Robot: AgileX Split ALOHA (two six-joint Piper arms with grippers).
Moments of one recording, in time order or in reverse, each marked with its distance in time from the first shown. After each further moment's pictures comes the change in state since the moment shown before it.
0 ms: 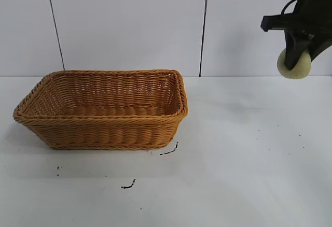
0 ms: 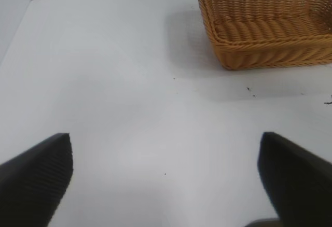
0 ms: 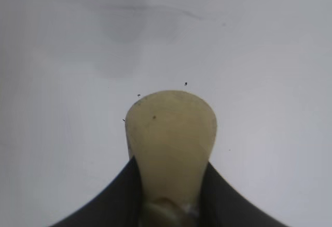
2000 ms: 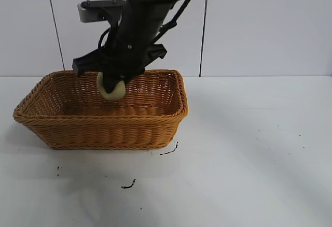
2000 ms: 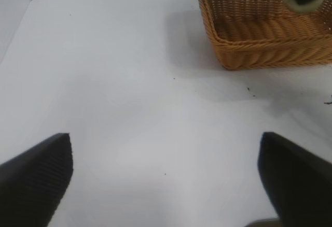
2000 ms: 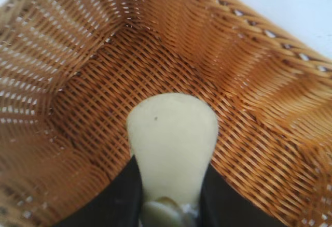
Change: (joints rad) left arm 0.000 0.000 0.000 0.000 0.000 0.000; right arm 0.610 0.348 -0.153 0.010 -0.555 0.004
